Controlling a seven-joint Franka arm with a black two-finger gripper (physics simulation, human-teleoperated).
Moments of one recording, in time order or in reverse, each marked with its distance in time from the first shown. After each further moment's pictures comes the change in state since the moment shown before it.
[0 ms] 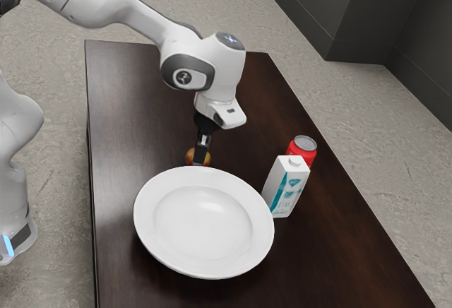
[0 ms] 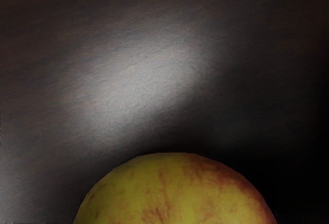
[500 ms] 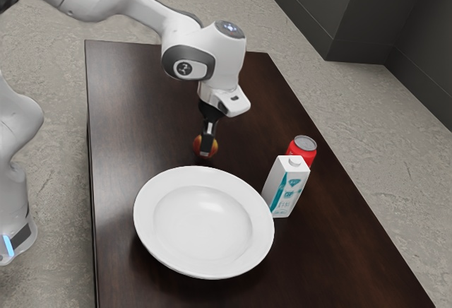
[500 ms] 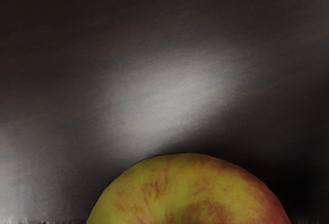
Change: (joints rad) arm 0.003 -0.020 0.028 0.040 0.099 0.020 -0.044
